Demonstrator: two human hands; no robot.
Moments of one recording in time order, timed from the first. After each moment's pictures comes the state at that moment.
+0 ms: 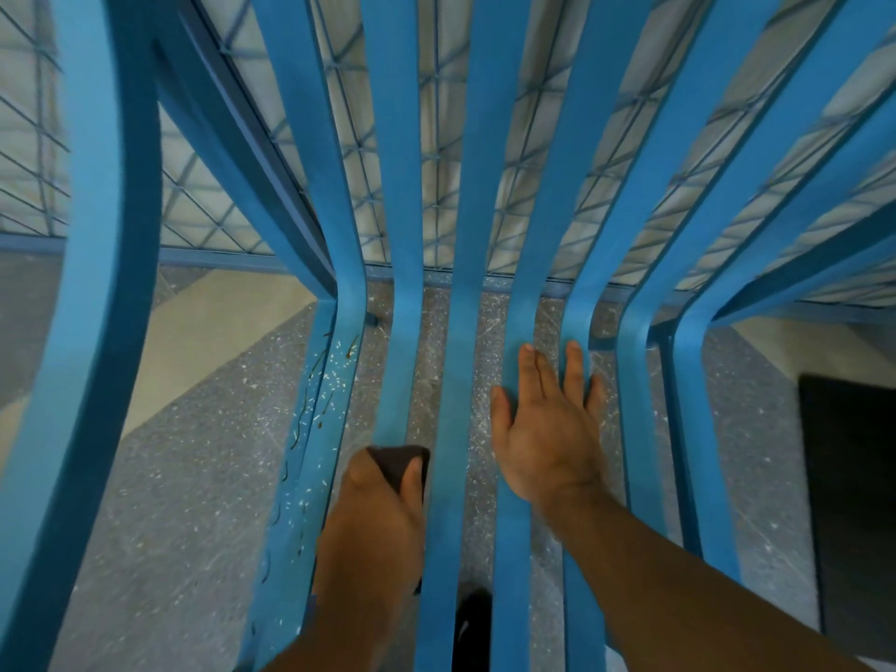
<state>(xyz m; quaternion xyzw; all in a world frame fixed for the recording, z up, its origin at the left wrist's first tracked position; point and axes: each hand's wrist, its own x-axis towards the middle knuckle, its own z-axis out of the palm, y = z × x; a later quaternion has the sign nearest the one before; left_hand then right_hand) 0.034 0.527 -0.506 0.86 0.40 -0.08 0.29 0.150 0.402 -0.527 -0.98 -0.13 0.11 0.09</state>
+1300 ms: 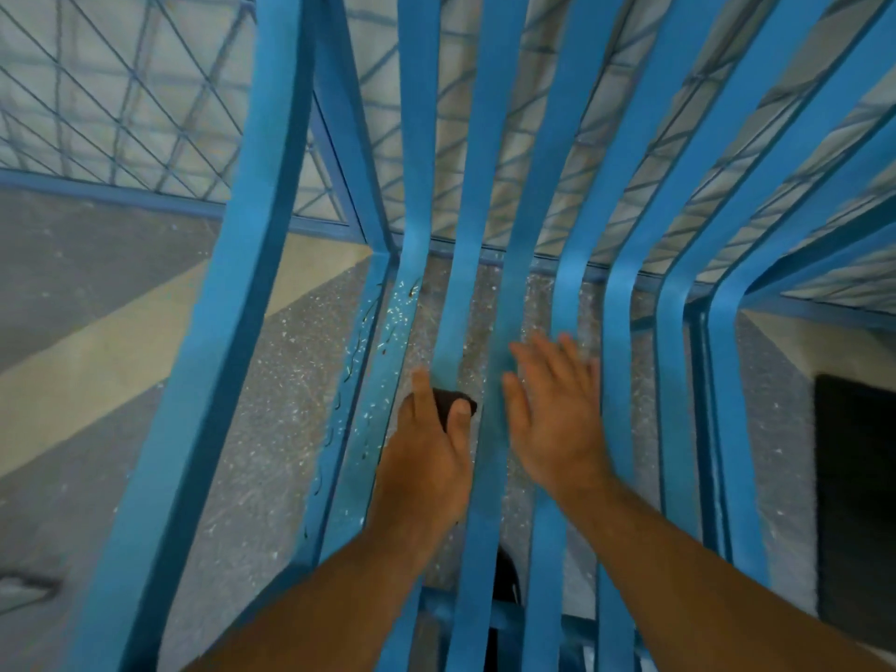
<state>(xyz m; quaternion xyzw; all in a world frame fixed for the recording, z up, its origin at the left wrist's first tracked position) 0.006 0.534 -0.498 0.84 0.33 -0.07 0.42 0.090 0.417 -0.517 -0.95 -0.20 0.04 0.23</state>
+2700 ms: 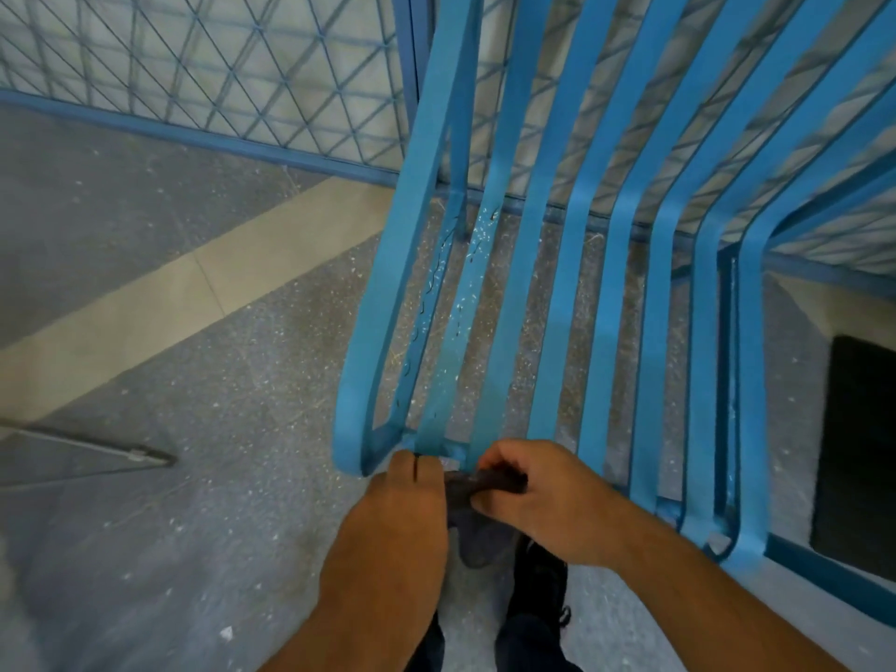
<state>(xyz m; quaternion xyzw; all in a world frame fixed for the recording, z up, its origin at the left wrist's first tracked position) -0.193 0.554 -0.365 0.95 0.19 -0.22 0.14 -0.086 0.424 -0.391 -0.76 -0.19 0.50 0.36</state>
